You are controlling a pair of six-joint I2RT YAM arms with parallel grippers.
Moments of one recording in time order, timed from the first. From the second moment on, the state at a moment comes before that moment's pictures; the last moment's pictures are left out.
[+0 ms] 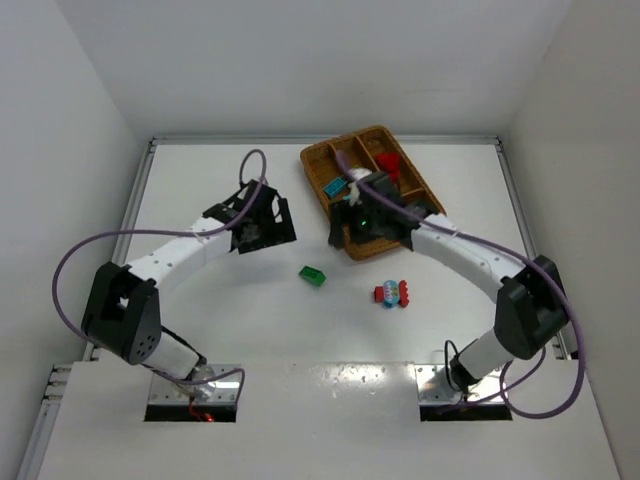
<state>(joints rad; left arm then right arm) -0.50 1.49 1.08 -0.55 -0.12 -0.67 0.55 1.55 1.15 -0.39 -0.07 0.32</state>
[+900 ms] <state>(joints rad) -0.40 1.42 1.03 -0.57 -0.10 -0.69 0.81 1.90 1.21 -0.33 -0.13 0.10</state>
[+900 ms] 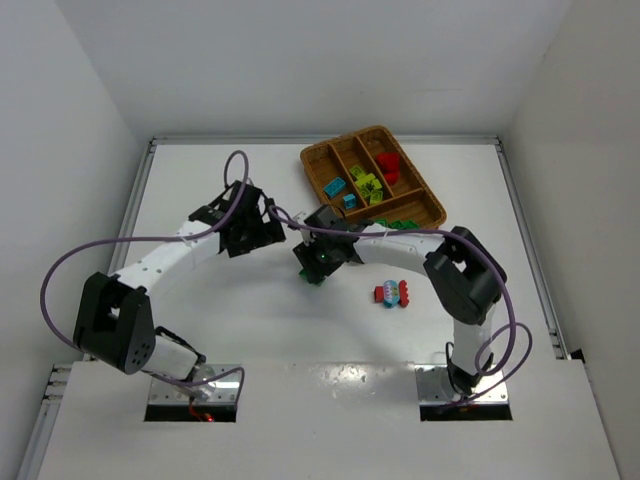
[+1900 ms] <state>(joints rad) -0.35 1.35 1.00 -0.55 0.07 -0.58 0.76 1.71 1.09 -0.28 -0.19 0.20</state>
